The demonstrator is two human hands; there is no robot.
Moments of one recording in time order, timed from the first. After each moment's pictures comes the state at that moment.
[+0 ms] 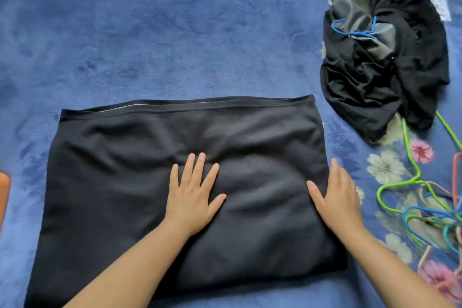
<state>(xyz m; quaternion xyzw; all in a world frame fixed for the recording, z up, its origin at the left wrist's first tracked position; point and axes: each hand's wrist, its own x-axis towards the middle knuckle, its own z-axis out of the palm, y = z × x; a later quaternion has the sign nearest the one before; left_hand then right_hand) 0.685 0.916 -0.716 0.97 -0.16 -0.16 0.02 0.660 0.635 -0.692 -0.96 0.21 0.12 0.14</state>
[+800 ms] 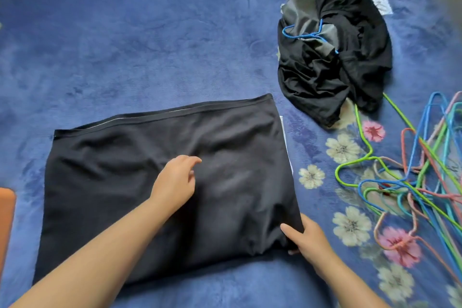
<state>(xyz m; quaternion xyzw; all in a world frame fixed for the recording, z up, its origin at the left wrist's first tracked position) 0.705 0.883 -0.639 0.96 -0.08 -0.18 0.22 0.566 0.640 -0.662 -0.70 0.35 0.25 0.57</state>
